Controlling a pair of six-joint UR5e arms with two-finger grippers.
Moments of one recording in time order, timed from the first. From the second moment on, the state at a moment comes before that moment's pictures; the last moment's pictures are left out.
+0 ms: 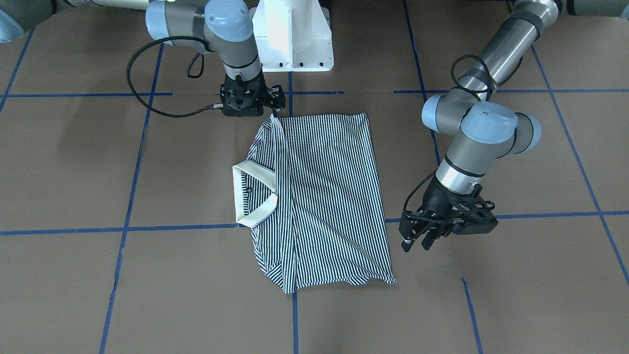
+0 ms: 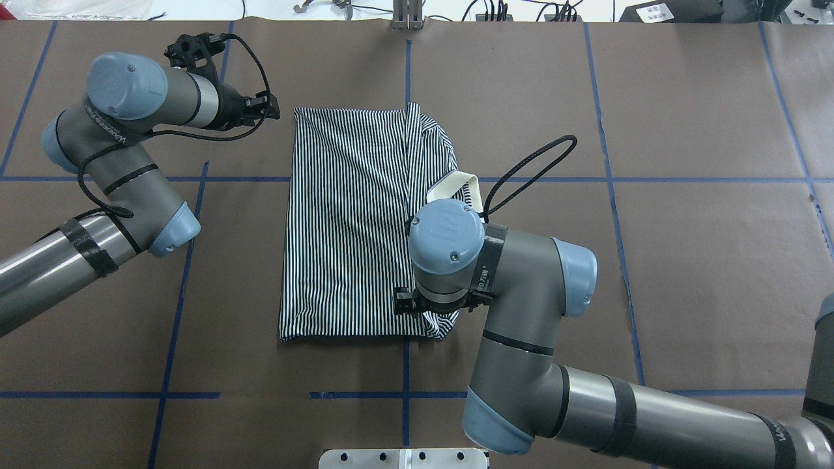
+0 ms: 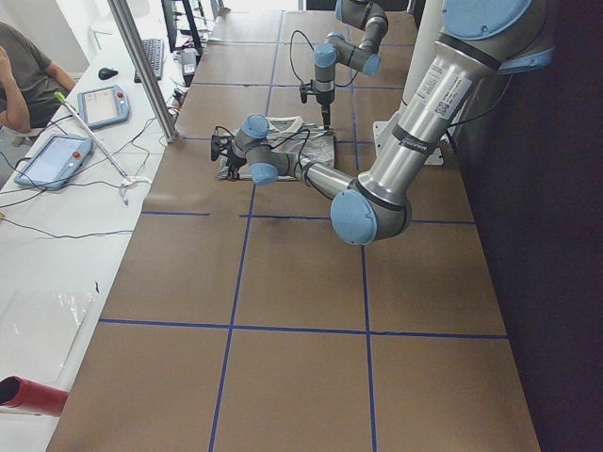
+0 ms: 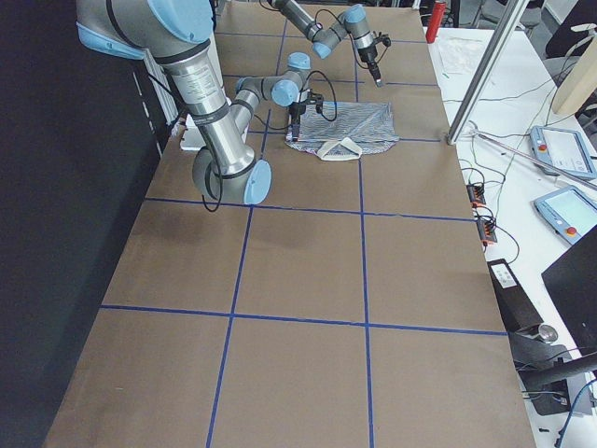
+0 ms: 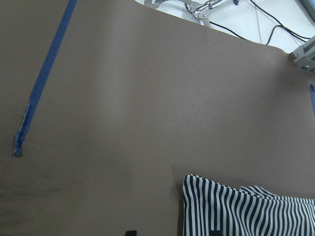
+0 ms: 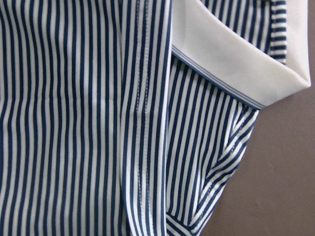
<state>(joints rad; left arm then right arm) -0.83 -2.13 -1.30 -2.39 -1.82 -1.29 0.38 -0.86 1.68 -1.72 1.87 1.16</state>
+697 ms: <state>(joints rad) -0.83 -2.12 -1.31 -2.39 -1.82 -1.31 0.35 -0.82 1.61 -1.80 1.78 1.04</state>
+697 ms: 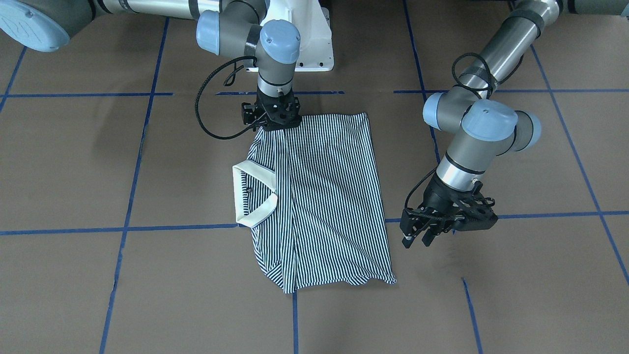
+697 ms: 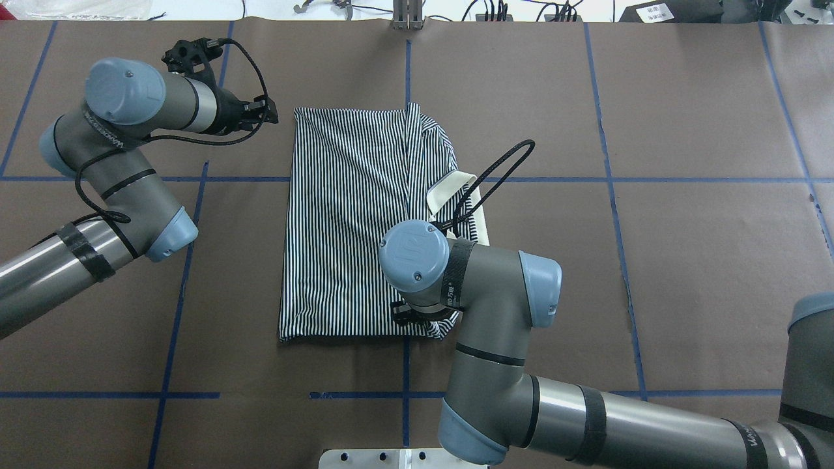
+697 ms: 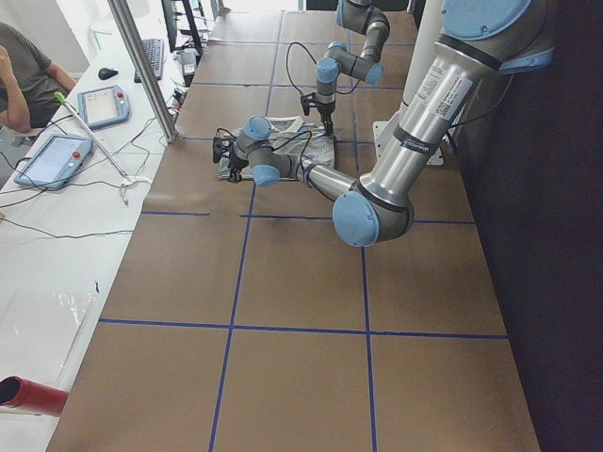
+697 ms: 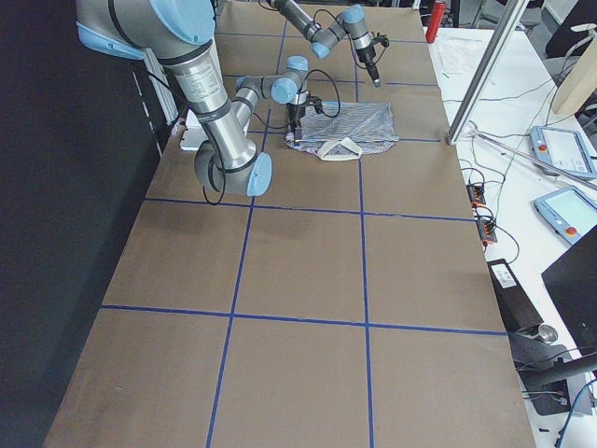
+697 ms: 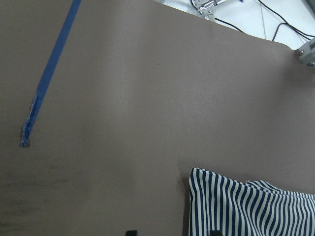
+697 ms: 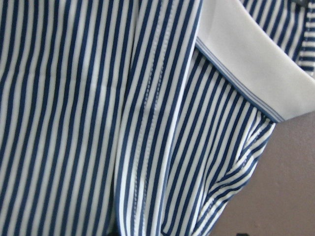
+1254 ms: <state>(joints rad) -0.83 -2.12 -1.33 -2.39 -1.82 -1.31 0.34 -1.04 1.84 -1.89 1.73 0.93</state>
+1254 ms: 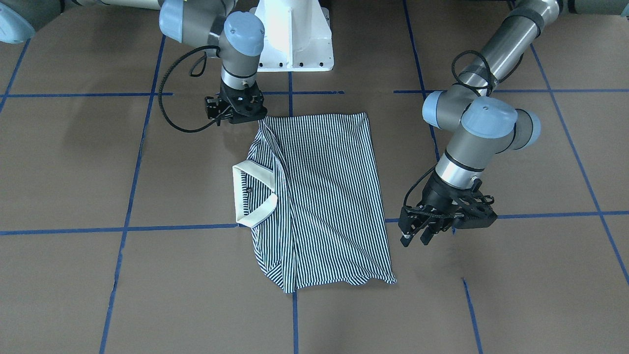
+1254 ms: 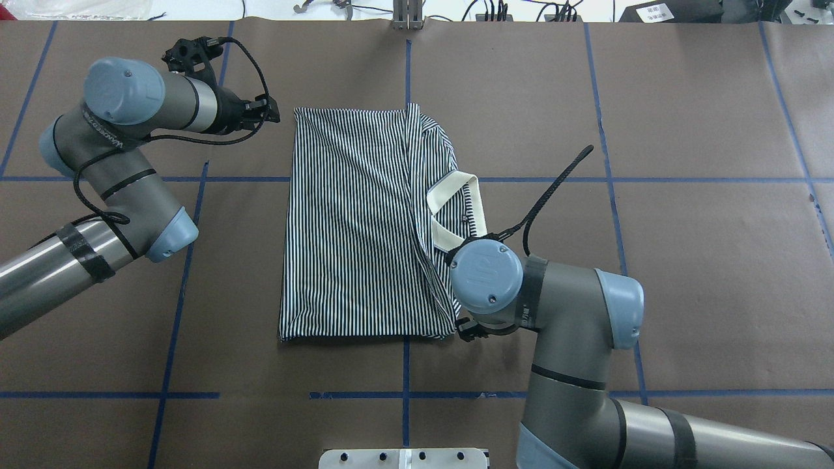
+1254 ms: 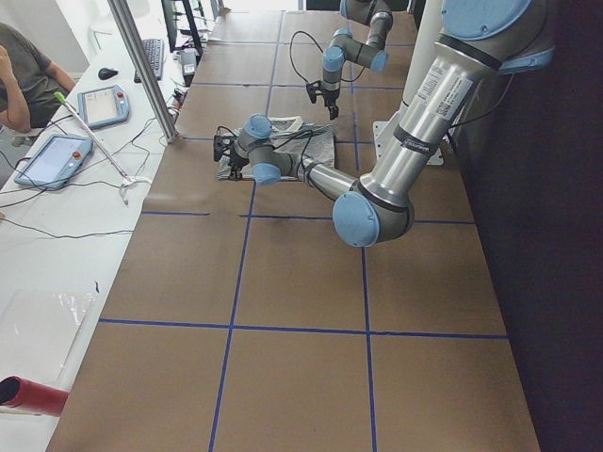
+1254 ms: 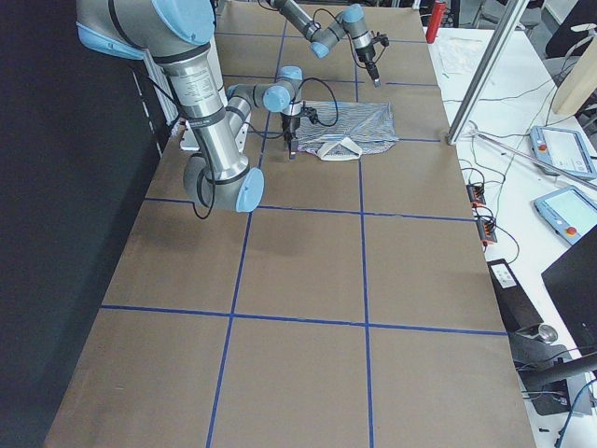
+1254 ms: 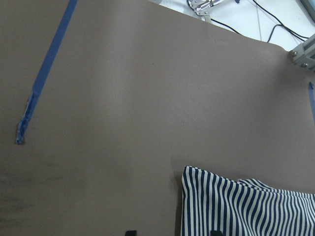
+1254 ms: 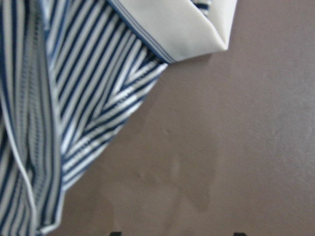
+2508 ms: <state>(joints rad) -0.83 -2.11 -1.35 -2.38 -1.83 -1.35 0.38 -0.76 1.53 -1.75 1.66 0.93</state>
